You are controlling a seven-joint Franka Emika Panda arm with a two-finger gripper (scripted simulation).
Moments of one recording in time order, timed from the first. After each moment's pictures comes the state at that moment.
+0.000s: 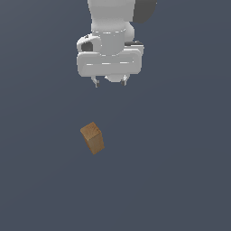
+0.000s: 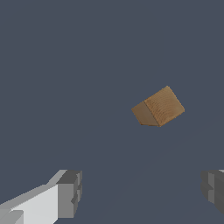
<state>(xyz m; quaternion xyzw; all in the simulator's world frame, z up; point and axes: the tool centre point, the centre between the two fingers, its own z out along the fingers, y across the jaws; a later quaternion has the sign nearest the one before) -0.051 -0.018 0.347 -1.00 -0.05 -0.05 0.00</state>
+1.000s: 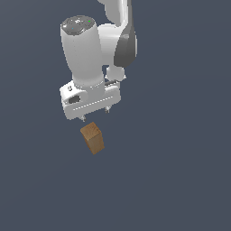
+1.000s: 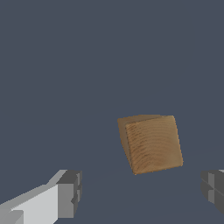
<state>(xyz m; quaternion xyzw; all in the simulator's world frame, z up) 0.015 -0.077 0.250 -0.97 -0.24 -0.01 0.00</state>
